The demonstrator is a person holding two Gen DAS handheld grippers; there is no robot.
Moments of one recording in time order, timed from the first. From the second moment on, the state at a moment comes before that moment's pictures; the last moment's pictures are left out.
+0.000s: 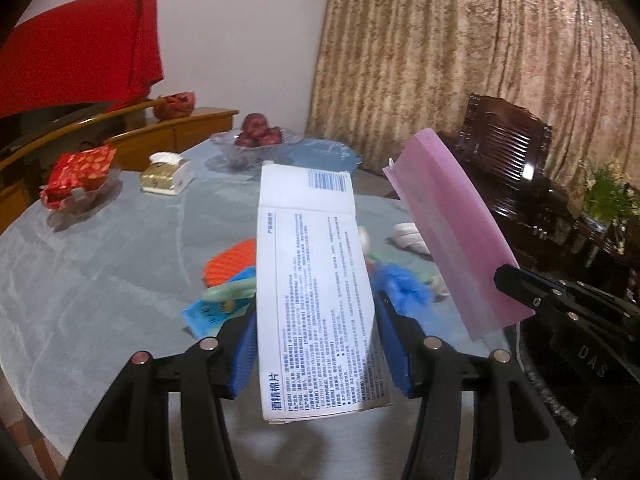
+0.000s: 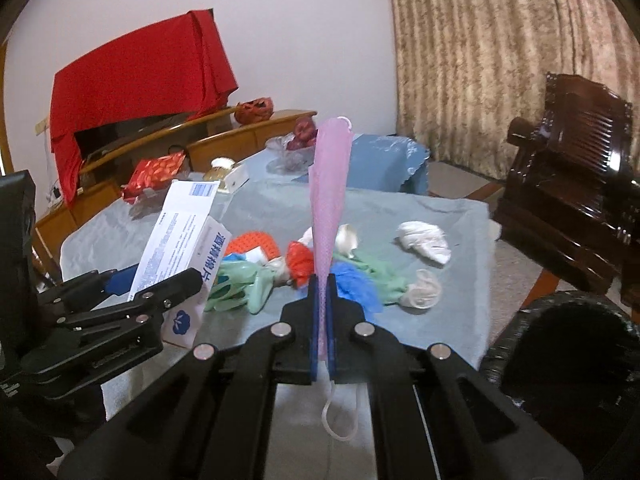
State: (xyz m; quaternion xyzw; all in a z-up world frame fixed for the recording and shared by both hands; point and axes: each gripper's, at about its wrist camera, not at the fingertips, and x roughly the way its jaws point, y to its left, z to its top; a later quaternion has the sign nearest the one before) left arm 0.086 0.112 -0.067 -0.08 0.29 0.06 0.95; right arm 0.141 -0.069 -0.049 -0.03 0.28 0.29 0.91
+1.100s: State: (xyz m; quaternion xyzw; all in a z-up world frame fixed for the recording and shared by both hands) left arm 0.143 -0.128 -0.056 -0.03 0.28 -0.18 0.94; right arm 0.110 -0.324 -0.070 0.03 0.28 0.04 0.96
